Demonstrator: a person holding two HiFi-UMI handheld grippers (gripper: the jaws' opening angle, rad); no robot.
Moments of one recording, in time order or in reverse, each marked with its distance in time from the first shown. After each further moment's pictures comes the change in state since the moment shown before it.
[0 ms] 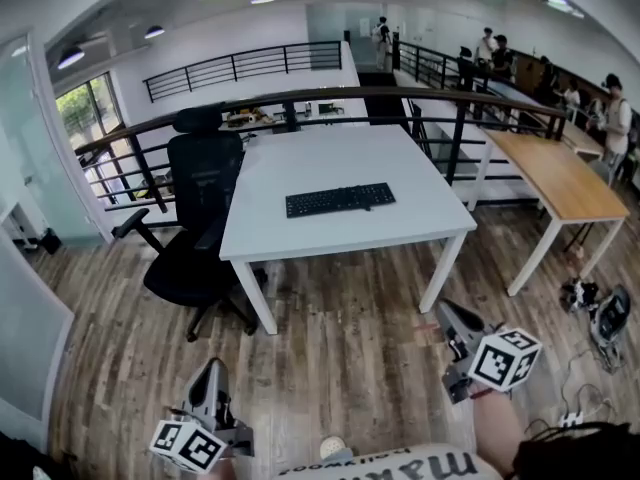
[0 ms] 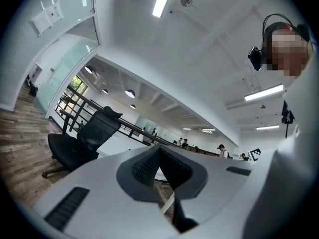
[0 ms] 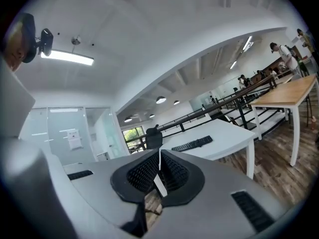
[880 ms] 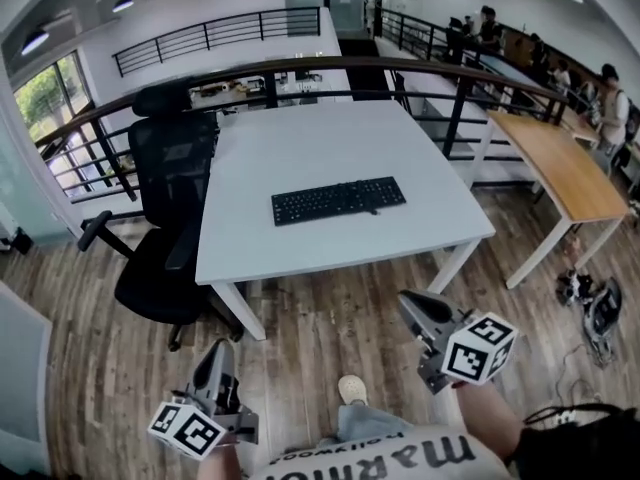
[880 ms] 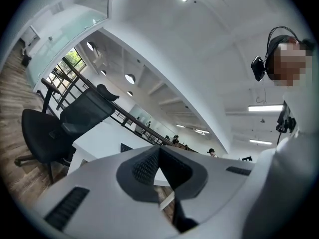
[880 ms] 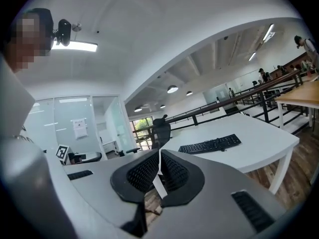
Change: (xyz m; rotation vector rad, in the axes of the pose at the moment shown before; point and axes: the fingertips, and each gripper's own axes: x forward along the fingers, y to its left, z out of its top) left arm 0.176 0.067 -0.017 -0.155 0.104 -0.111; right arm 0.185 0.007 -0.008 -0.075 0.109 0.143
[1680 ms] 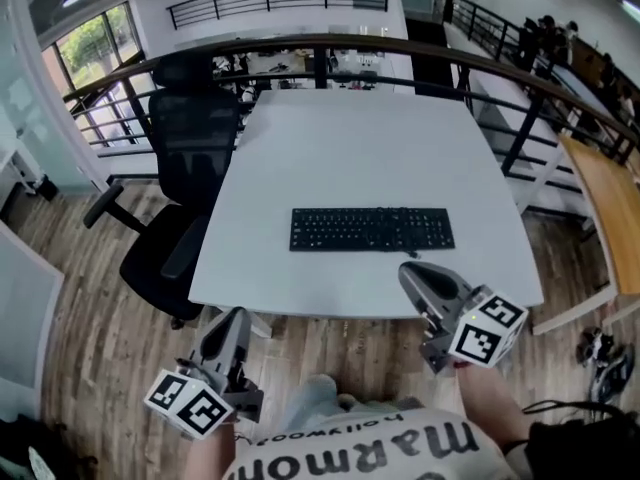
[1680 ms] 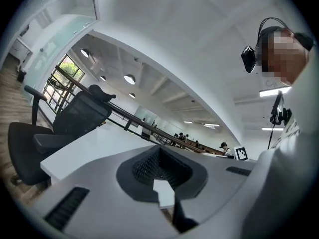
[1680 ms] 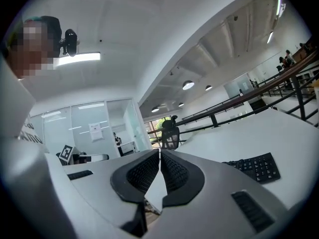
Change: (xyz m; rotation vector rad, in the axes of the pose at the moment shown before) left arm 0.157 0.012 0.008 0.109 -0.005 0.086; right arm 0.153 -0.102 0.058 -0.017 0.008 0.277
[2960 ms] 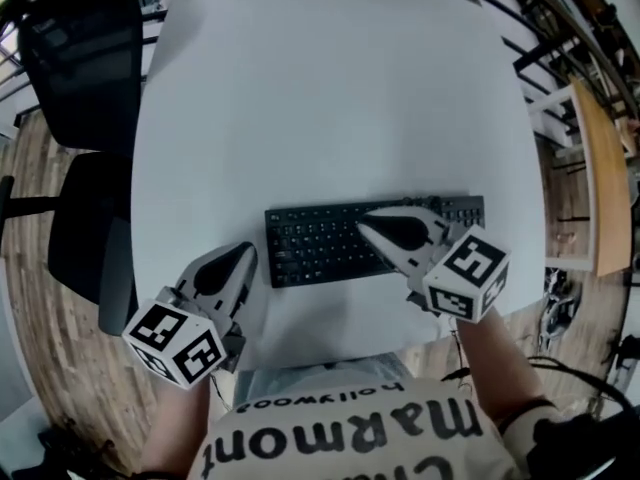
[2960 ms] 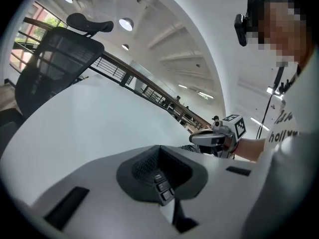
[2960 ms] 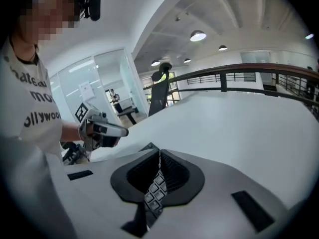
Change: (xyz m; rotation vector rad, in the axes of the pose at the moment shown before) left arm 0.213 0.138 -0.065 -0.093 0.539 -0.138; right arm 0.188 -0.110 -0.071 -0.093 0.585 0.008
